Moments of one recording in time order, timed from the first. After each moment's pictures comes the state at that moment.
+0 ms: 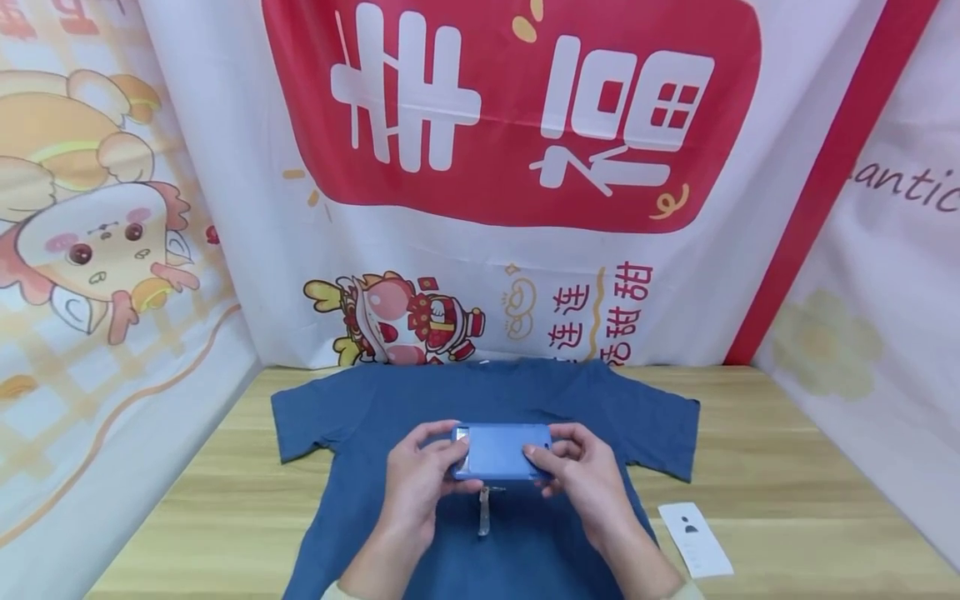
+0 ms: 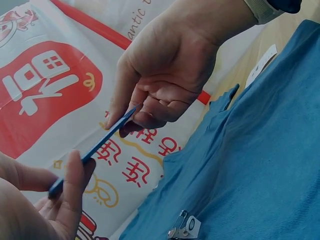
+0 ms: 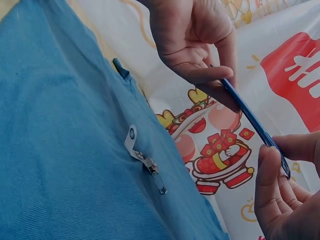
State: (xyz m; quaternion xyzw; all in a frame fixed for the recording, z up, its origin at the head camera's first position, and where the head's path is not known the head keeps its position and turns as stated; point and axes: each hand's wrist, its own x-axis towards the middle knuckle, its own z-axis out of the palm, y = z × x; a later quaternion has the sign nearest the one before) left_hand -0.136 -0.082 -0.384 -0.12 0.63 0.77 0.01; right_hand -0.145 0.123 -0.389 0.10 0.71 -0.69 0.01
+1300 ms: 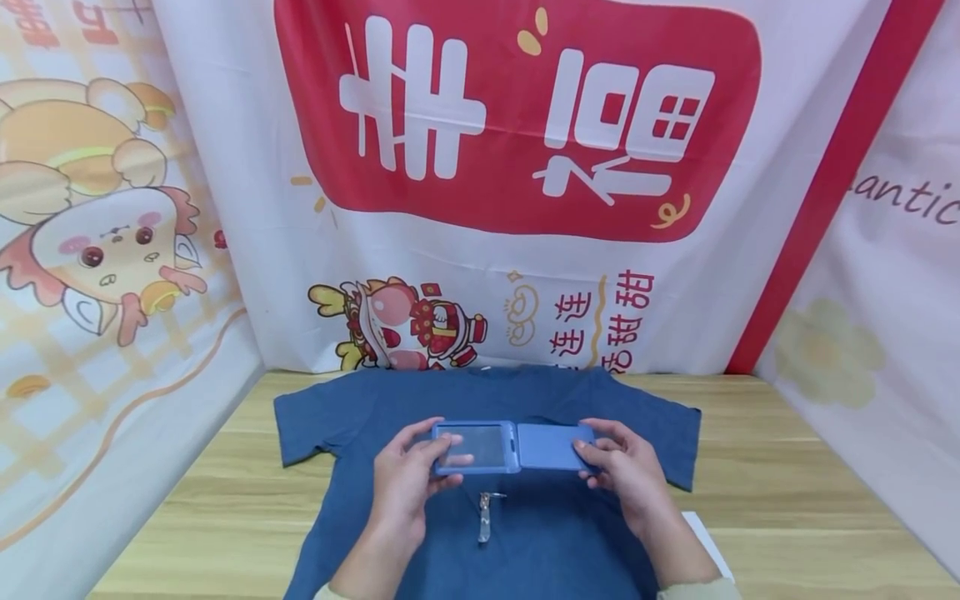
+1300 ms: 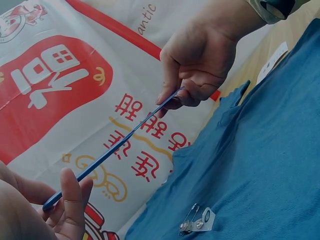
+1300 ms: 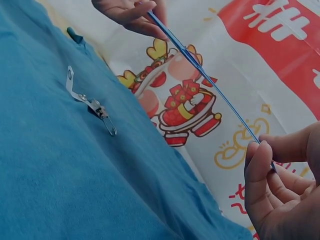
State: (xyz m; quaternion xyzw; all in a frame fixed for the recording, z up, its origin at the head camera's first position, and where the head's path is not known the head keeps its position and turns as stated) left_hand -0.136 -0.094 -0.379 -0.16 0.61 0.78 -0.01; right_hand -0.168 0.179 -0.399 0.10 0.70 -0.70 0.03
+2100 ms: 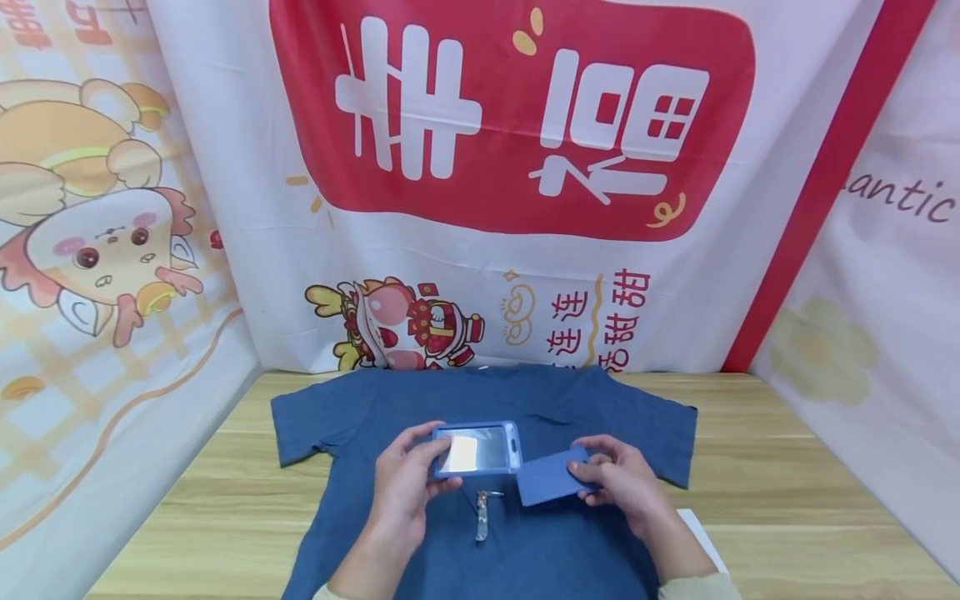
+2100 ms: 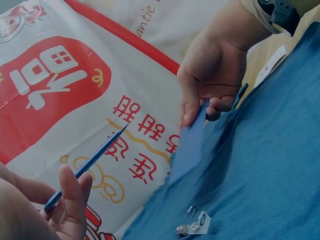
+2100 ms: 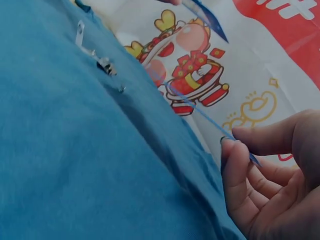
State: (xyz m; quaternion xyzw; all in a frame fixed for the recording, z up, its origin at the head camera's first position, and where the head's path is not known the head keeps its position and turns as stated) left_hand -0.136 -0.091 -0.381 -0.16 0.61 0.78 -0.01; right_hand -0.173 0.189 -0.420 0.09 0.77 -0.63 0.09
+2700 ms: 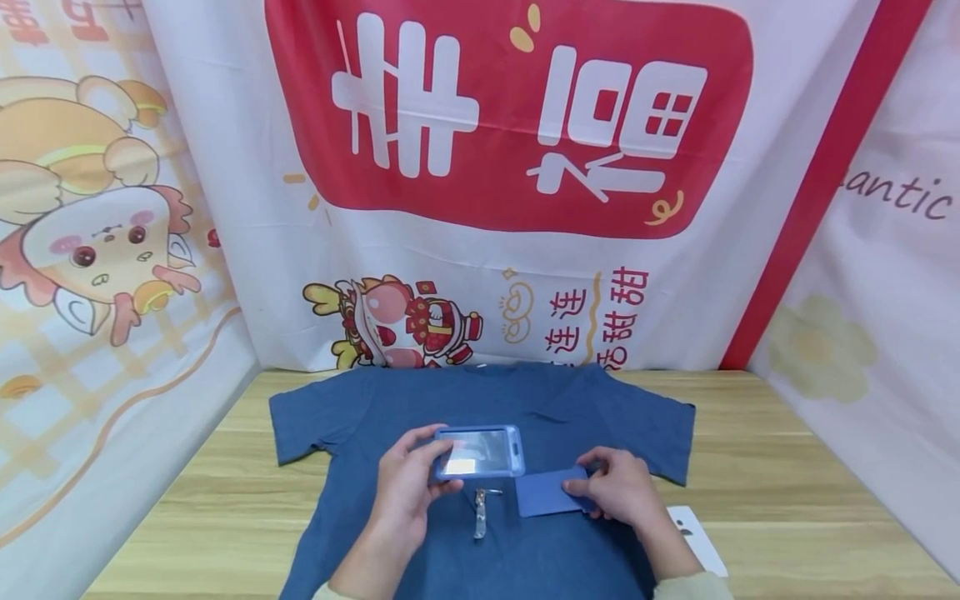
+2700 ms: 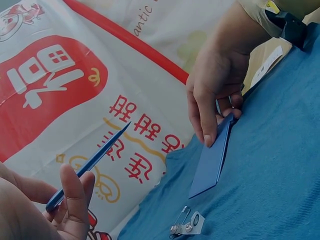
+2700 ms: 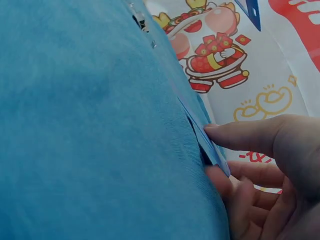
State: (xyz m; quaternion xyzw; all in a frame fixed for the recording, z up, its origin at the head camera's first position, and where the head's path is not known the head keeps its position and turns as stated) left_hand -0.135 -0.089 -0.382 -0.16 0.60 0.78 0.02; right_hand -0.171 0.194 -0.435 0.06 0.90 -0.42 0.04
